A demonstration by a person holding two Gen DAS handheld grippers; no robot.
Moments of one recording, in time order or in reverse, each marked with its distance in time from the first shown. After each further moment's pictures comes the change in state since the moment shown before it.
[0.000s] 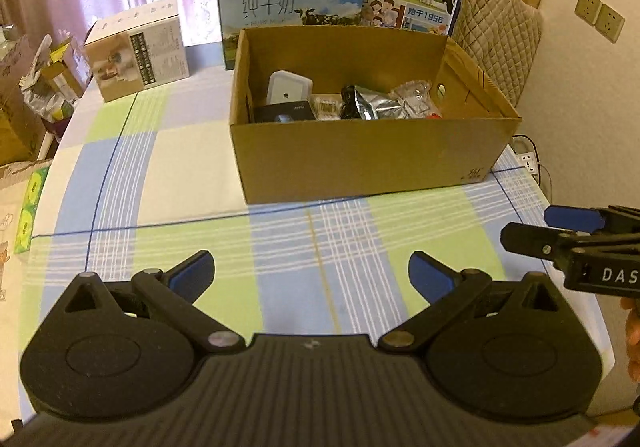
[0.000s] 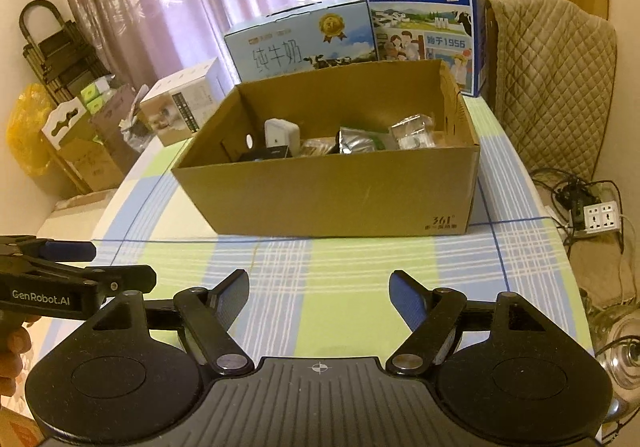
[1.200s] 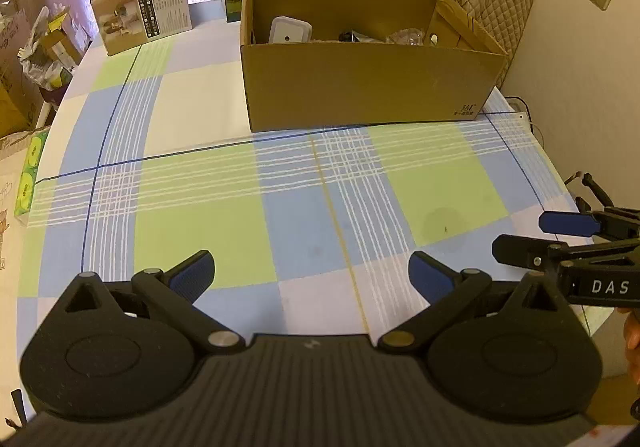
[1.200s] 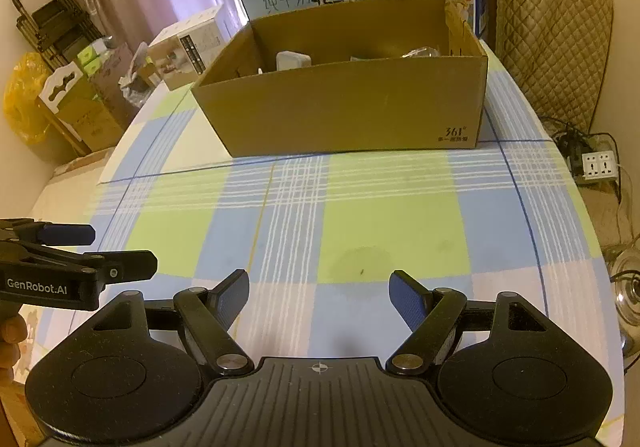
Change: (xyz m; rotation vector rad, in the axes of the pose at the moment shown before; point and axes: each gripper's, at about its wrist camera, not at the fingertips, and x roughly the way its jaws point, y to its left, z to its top) left arm -0.015 0.010 -0.055 0.010 0.089 -0.024; right arm -0.008 0.025 -0.055 0.026 0.129 -0.018
